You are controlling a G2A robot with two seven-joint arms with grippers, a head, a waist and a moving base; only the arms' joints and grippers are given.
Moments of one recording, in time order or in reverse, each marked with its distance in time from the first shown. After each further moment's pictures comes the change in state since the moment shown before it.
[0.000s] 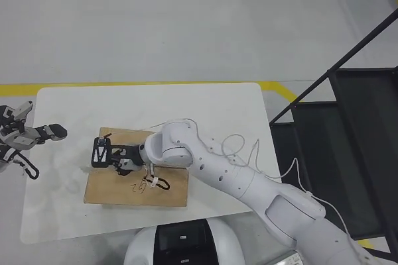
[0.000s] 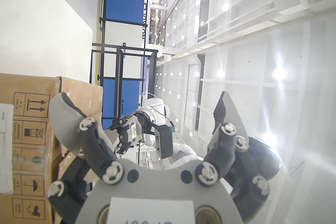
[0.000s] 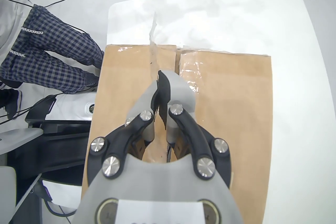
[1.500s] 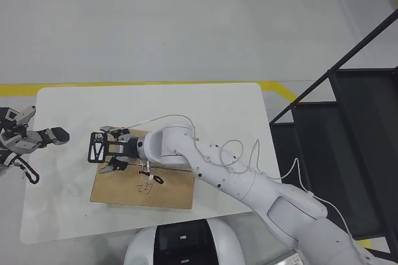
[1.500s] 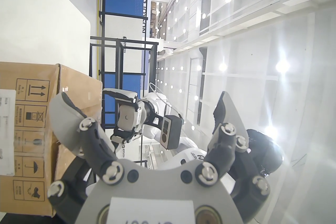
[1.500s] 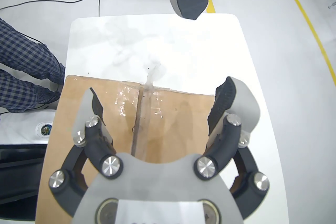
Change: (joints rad) left arm 0.047 0.011 -0.006 -0.066 -0.006 0.000 0.001; right arm -0.037 0.035 0.017 -0.085 -0.251 0.085 -0.228
